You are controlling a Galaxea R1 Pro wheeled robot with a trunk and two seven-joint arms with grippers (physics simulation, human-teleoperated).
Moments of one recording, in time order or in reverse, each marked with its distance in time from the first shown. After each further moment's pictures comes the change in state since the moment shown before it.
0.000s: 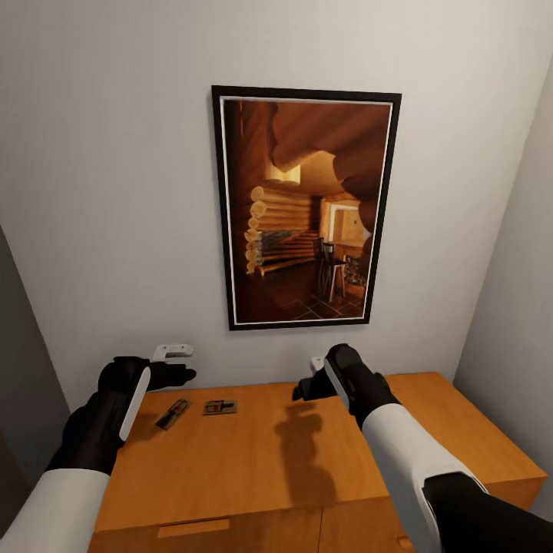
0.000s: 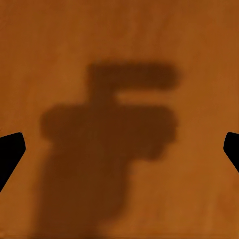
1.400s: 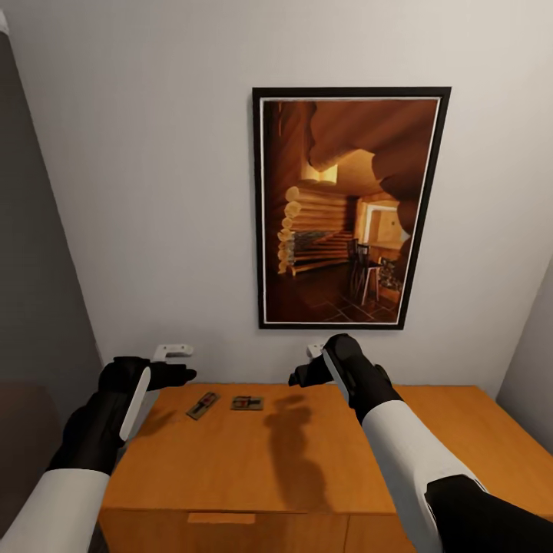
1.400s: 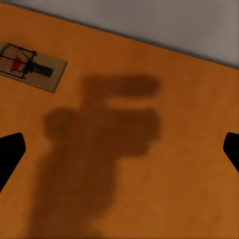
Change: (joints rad) left arm 0.000 -0.001 0.000 -0.001 0.002 0.001 0.000; right arm 0.000 0.000 0.035 -0.110 0.010 0.000 0.042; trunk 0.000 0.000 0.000
